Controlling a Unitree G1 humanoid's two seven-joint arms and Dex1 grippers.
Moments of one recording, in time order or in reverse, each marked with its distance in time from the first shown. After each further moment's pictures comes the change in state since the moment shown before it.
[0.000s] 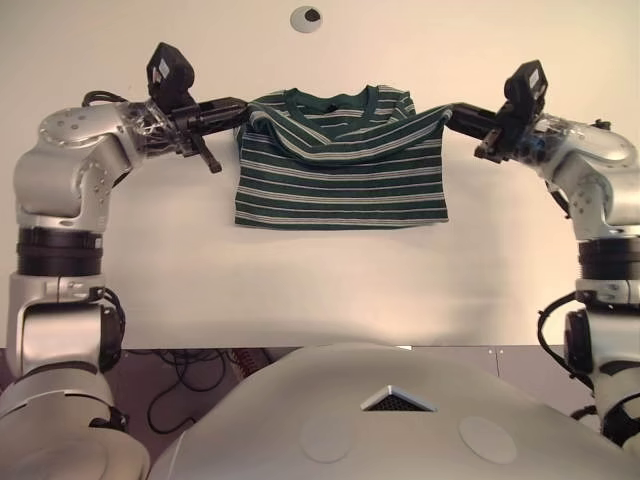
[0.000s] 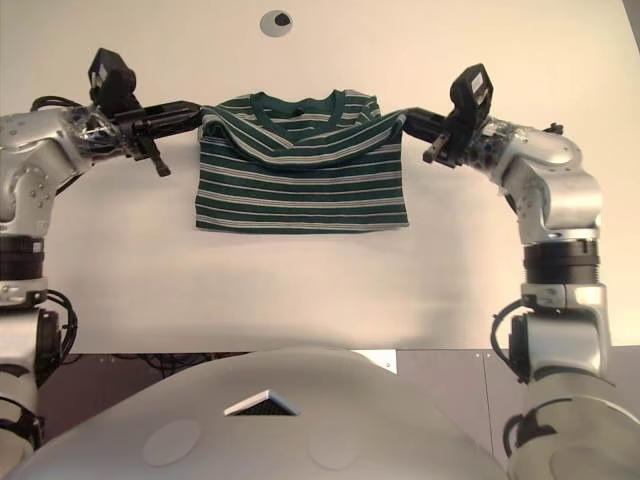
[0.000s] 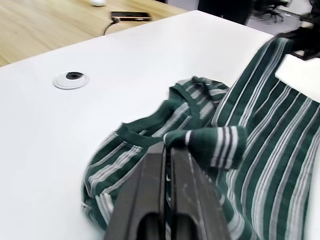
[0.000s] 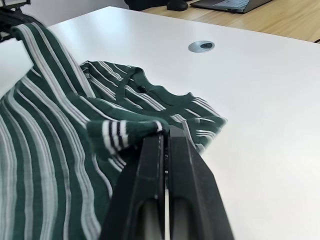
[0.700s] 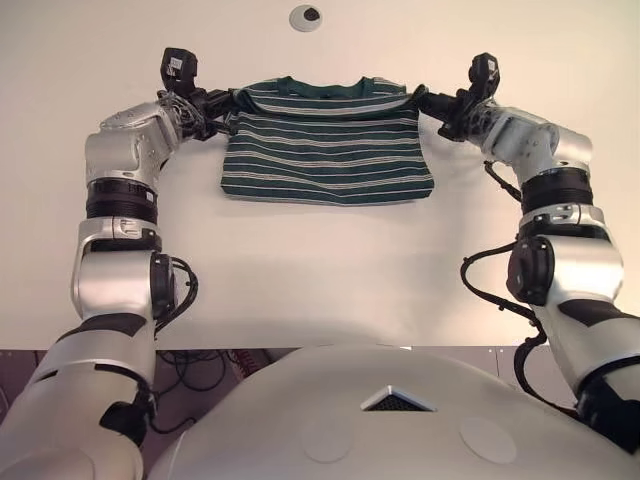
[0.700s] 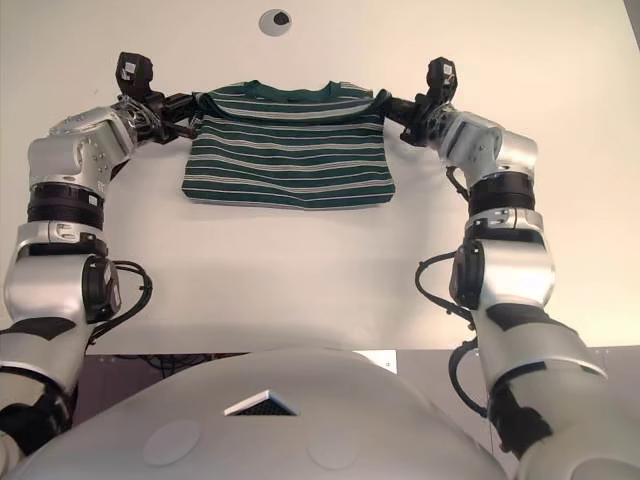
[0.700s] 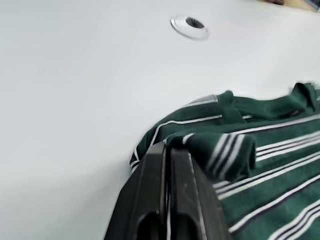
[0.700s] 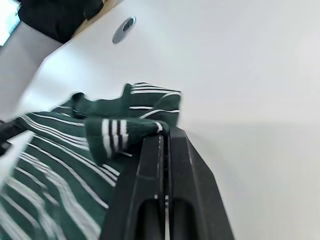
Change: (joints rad) left arm -0.228 -0.246 0.171 0.580 0.150 -0.004 0.286; right arm -0.337 0.268 -0.255 0.620 0.022 0.243 -0.235
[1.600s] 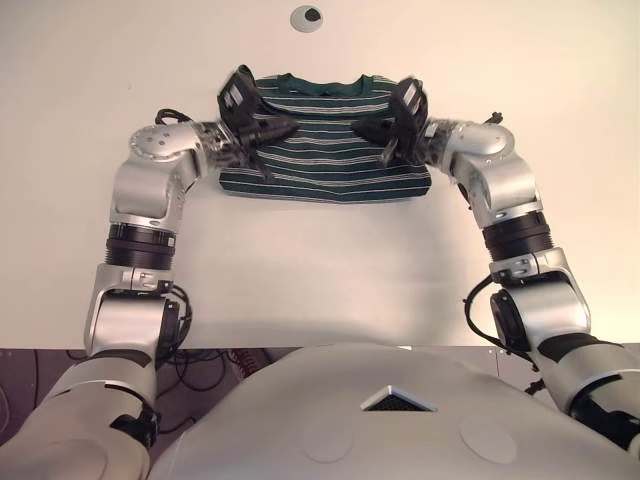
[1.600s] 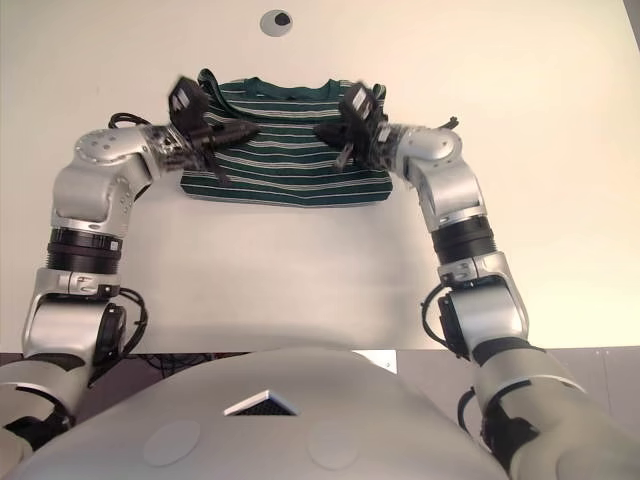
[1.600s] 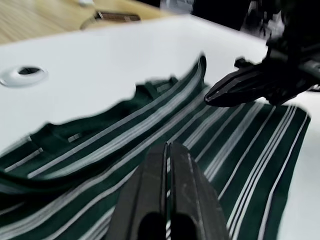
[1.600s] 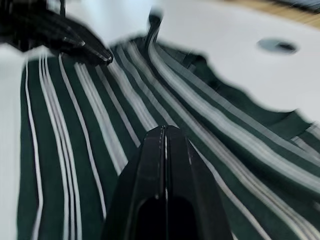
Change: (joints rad) left arm 0.275 0.048 -0.255 -0.541 0.111 -0.095 -0.280; right arm 0.272 -0.013 0.462 -0.519 -0.334 -0.374 0.213
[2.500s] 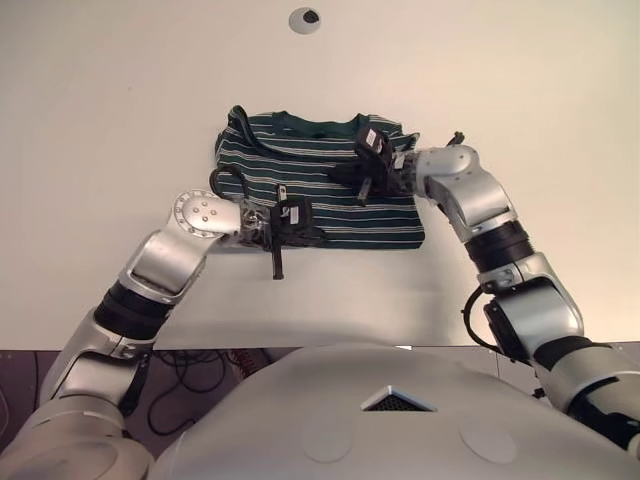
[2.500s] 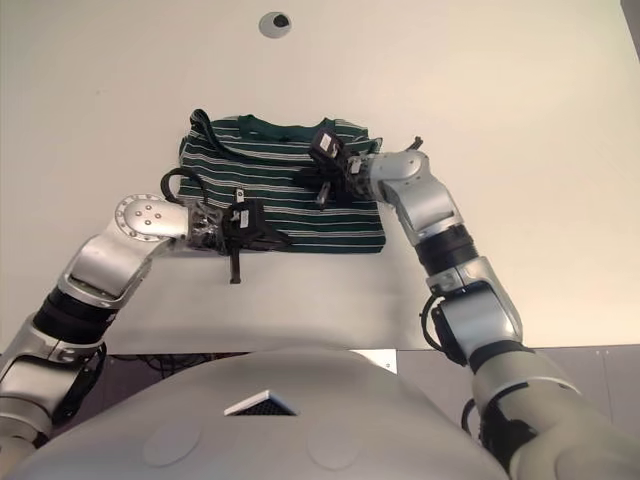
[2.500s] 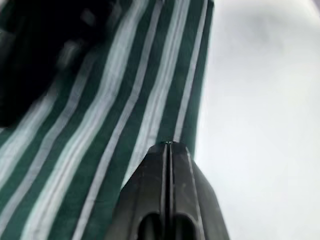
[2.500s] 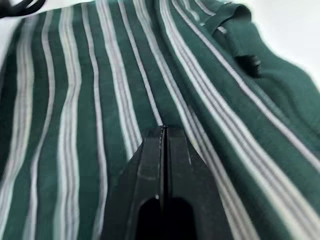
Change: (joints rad) left arm 0.241 0.178 -0.310 -0.485 0.097 0.015 -0.141; right arm -0.034 0.068 0.118 0.059 0.006 0.084 0.024
